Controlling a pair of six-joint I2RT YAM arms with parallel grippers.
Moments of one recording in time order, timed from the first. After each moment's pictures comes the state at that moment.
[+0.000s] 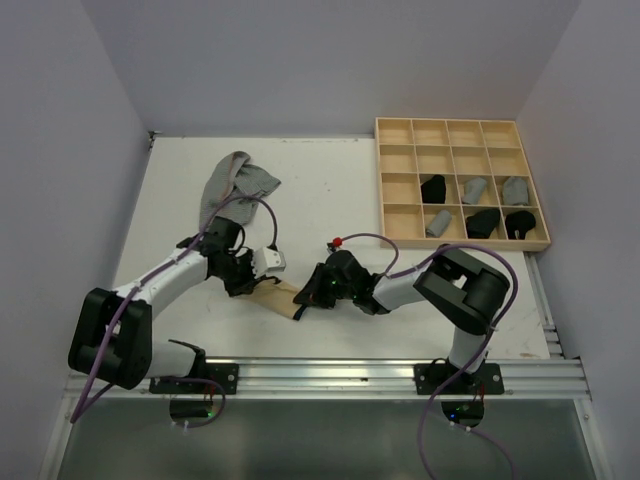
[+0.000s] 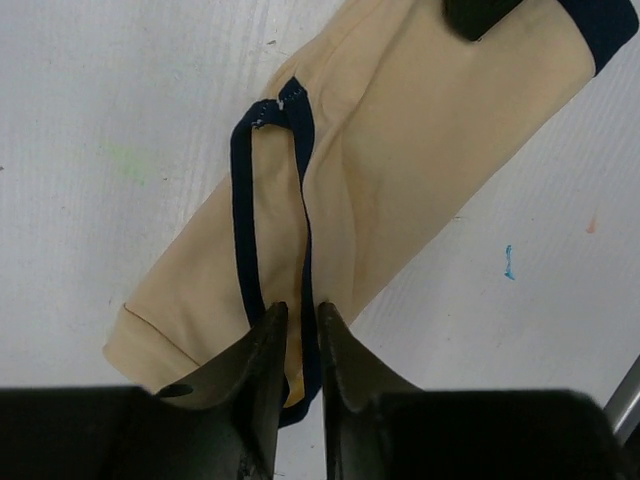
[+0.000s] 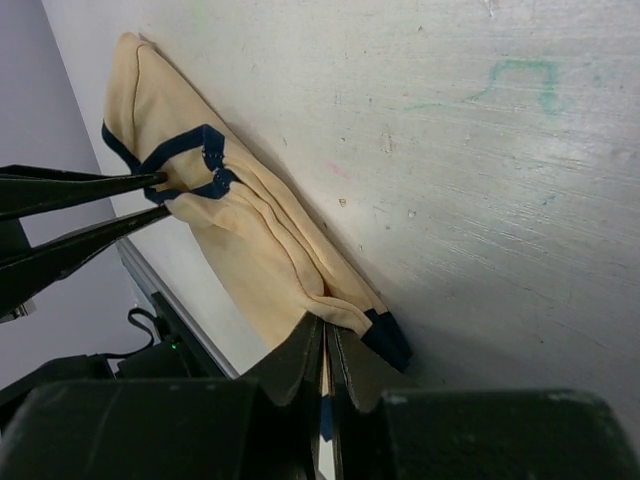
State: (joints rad) left arm -0.30 1.33 0.70 -0.64 0.41 0.88; right arm 0.93 1.83 0.68 0.49 -0.18 1.22
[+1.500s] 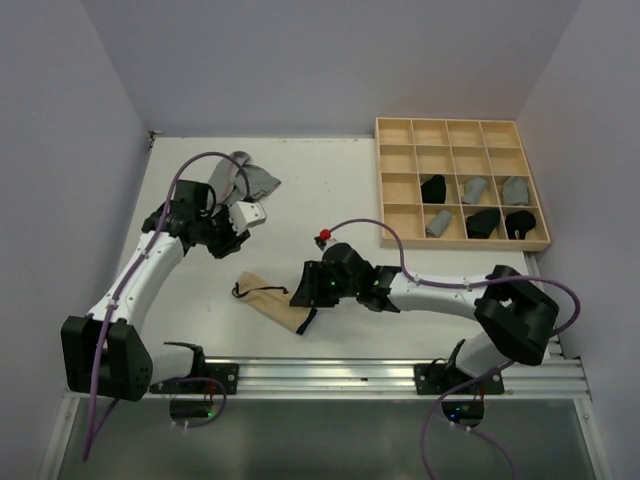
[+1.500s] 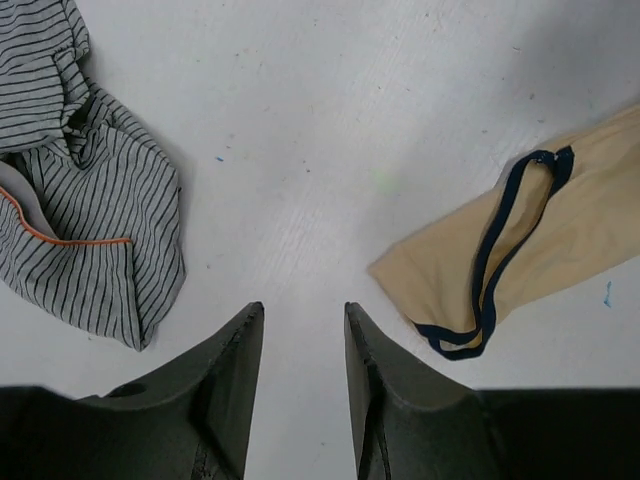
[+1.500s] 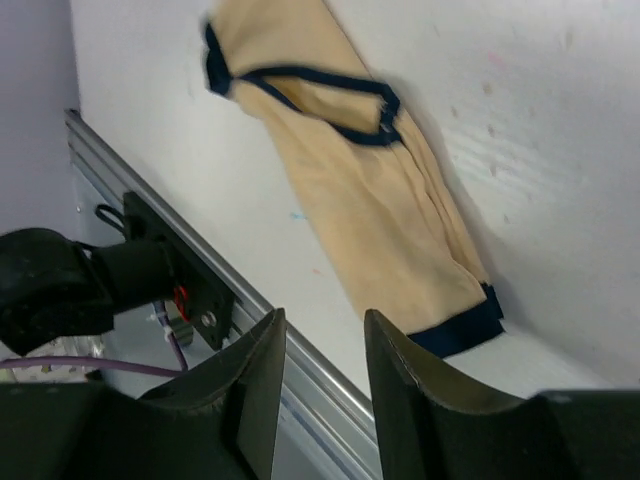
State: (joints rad) left arm -0.14 1.29 0.99 -0.73 0.44 0.87; right arm 1.00 1.57 0.73 0.14 -0.19 1.00
